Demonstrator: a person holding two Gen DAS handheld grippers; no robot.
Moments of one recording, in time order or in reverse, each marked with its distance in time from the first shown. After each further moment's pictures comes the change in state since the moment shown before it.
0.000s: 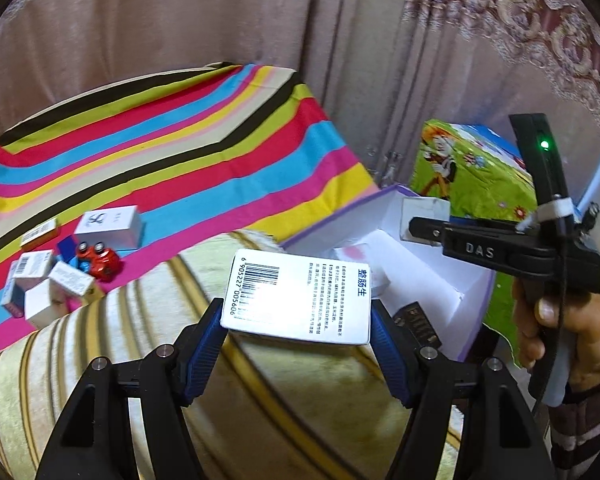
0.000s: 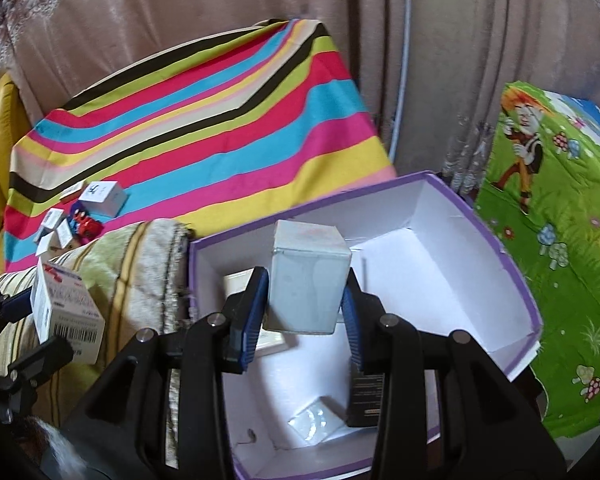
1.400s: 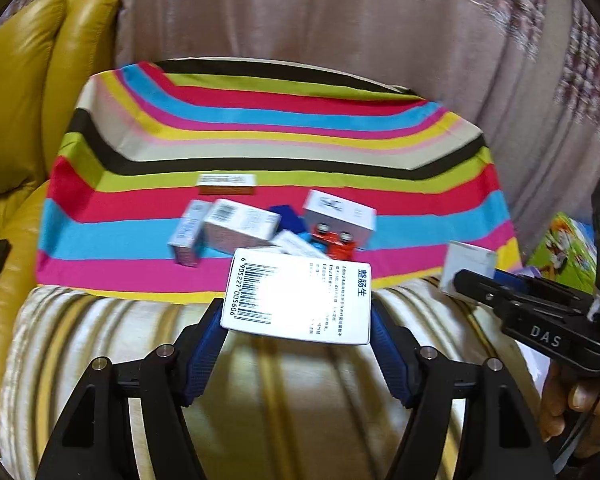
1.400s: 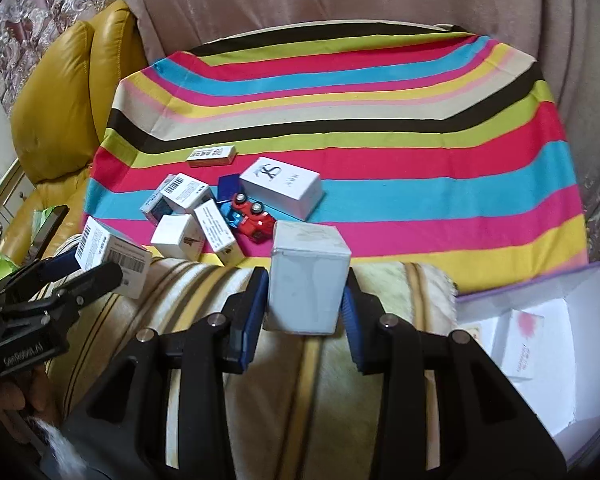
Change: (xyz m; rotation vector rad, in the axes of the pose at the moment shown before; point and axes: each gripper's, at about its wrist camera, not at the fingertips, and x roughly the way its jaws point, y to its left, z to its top) left arm -0.059 0.174 -0.027 -0.362 -0.047 0.318; right arm 0.030 0.198 0.017 -0.270 0.037 0.325
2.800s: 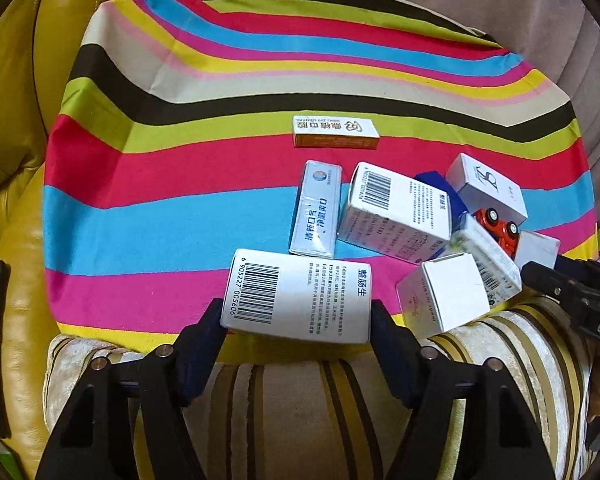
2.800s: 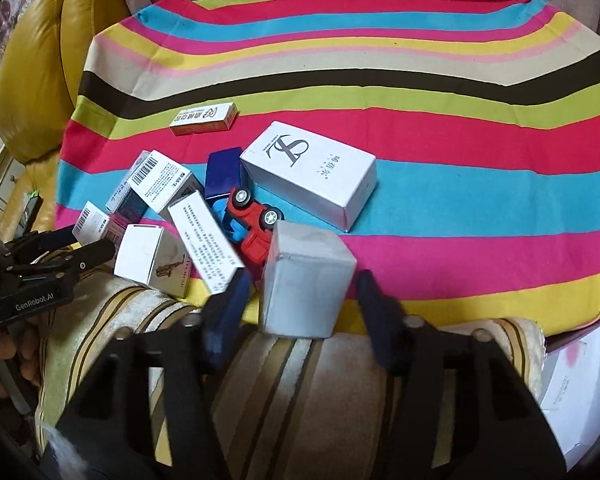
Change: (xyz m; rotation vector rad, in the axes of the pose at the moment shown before) left arm 0.089 0.108 0.034 -0.005 0.253 0.145; right arm 0.108 0.028 0.032 -0.011 0.196 0.045
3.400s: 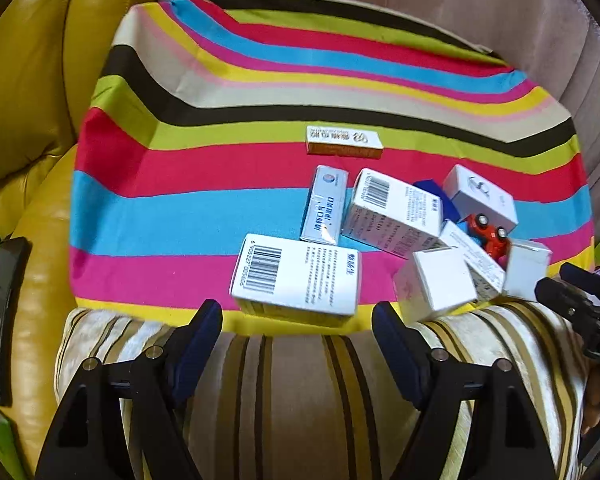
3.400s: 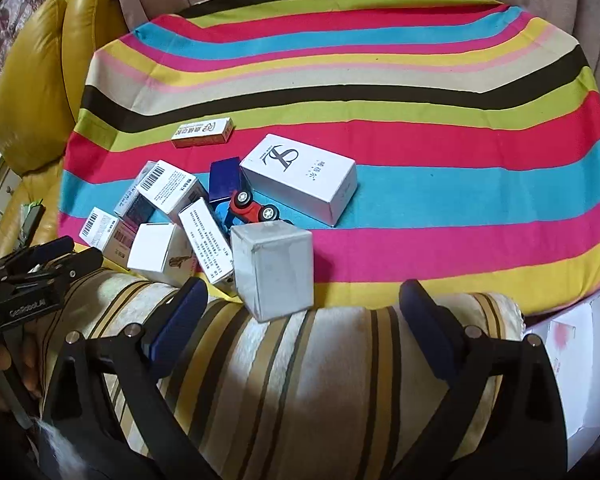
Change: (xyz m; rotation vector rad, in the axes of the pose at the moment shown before) left arm -0.015 0.008 -0.007 -0.053 -0.024 0.024; right arm -0.024 0.002 -0.009 0.021 -0.048 -0.038
